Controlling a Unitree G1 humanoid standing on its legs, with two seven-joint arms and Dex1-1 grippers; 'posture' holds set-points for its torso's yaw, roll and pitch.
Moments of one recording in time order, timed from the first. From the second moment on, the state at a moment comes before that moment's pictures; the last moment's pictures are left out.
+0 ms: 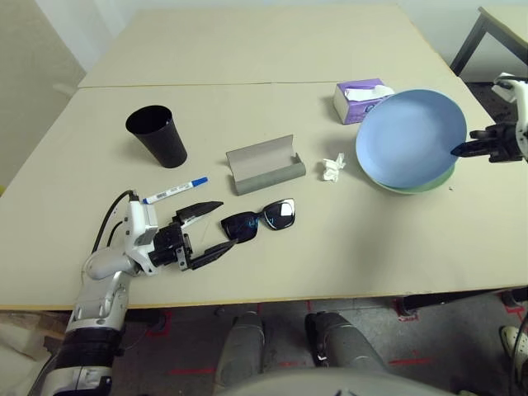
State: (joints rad) left arm -0.02 0.57 0.16 0.17 -0.48 -0.24 -1.28; right arm -1.35 -0.86 0.21 1.33 -0.15 0.81 1.15
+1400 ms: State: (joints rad) left arm -0.06 0.70 0.20 0.19 -0.51 -0.18 -1.31; right arm -0.27 -0.65 -0.34 -0.41 0.23 1.09 0.99
